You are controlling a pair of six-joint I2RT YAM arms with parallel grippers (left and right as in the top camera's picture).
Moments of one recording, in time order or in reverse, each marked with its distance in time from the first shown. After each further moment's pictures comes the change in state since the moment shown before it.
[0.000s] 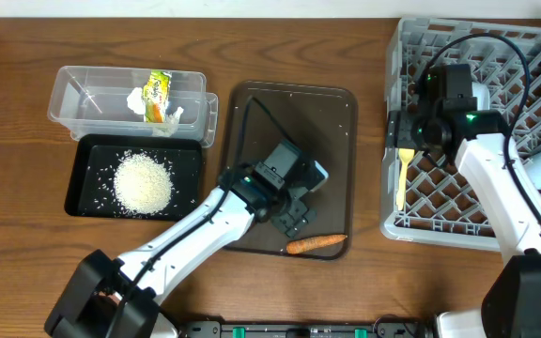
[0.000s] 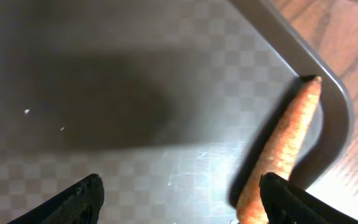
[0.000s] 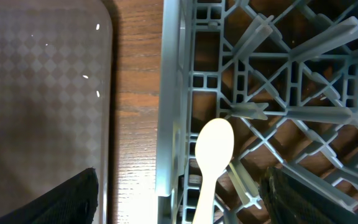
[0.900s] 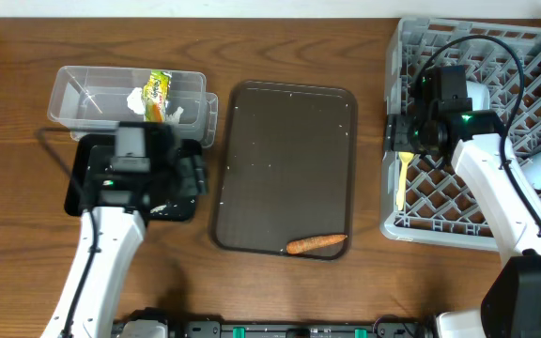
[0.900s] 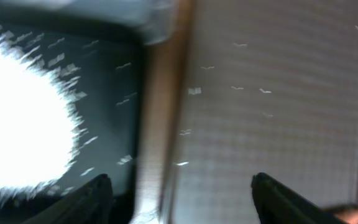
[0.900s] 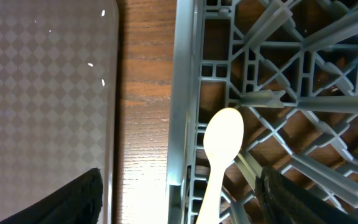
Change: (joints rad) left arm 0.620 -0.325 -0.085 -0.121 0.065 -0.351; right arm 0.022 0.000 0.000 -0.027 -0.001 0.006
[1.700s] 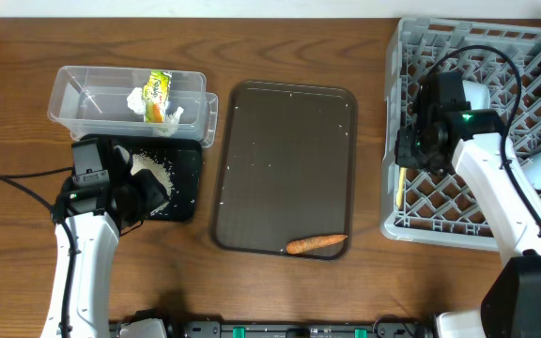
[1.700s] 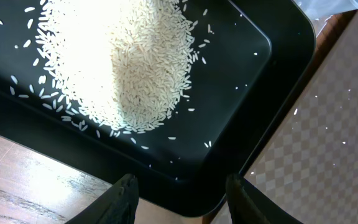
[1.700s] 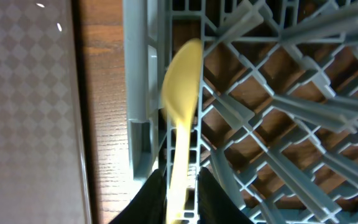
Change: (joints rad) left arm 0.331 -0.001 -0.105 -0.037 0.008 -0.190; right arm 0.000 0.000 0.003 -0.171 0.057 0.025
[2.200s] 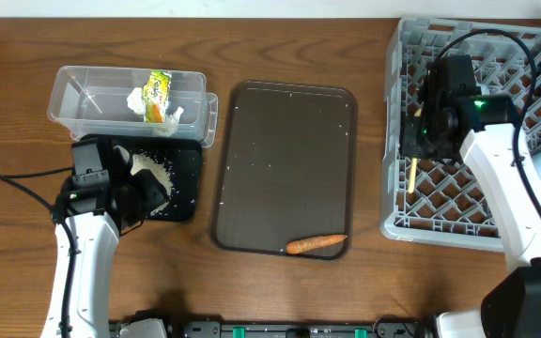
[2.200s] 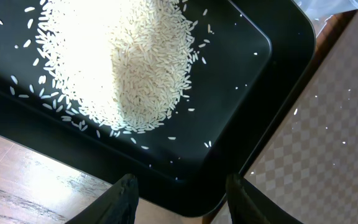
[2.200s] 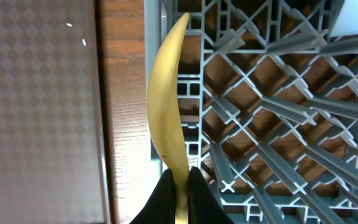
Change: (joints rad) left arm 0.000 0.000 0.000 0.000 0.000 0.000; right arm 0.000 0.000 0.144 -0.131 -0.006 0.006
